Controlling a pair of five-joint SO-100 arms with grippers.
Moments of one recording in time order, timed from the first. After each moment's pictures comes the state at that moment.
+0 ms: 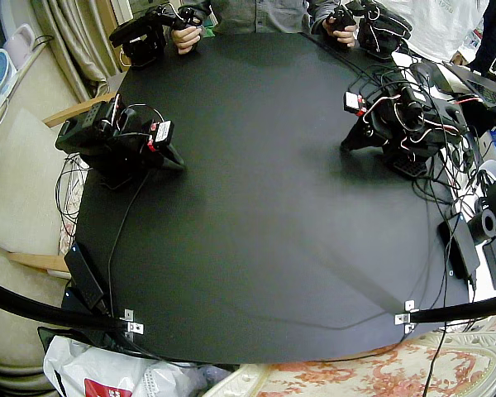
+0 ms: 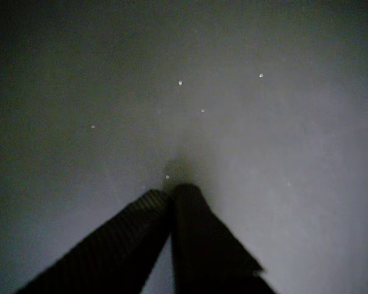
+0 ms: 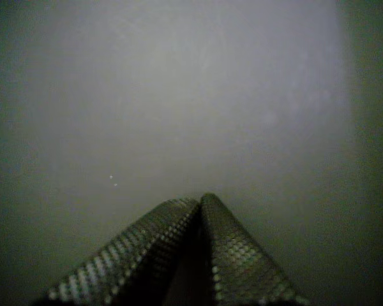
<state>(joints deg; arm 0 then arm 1) 2.3 184.7 176.8 64.0 -0.3 -2.7 184.2 172.7 54.7 -1.1</state>
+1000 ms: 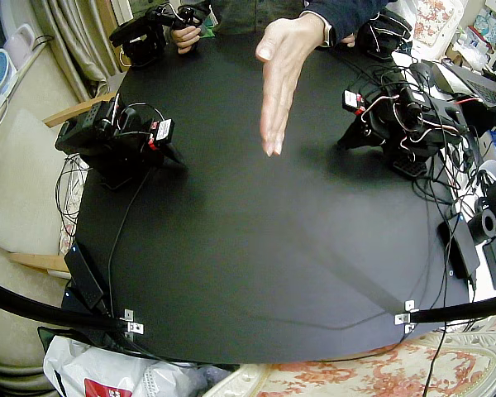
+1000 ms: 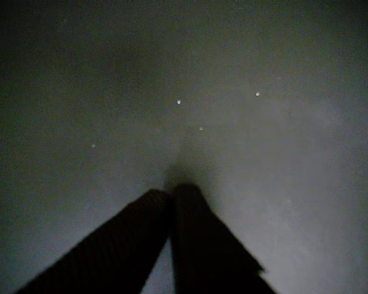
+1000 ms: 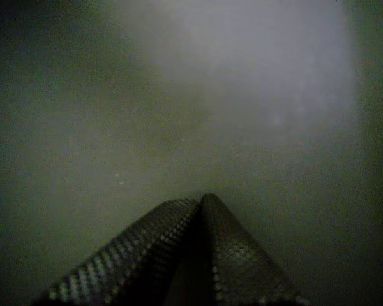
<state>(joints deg) 3.0 184.7 177.9 60.0 -0.3 -3.3 184.2 172.7 54.7 -1.2</state>
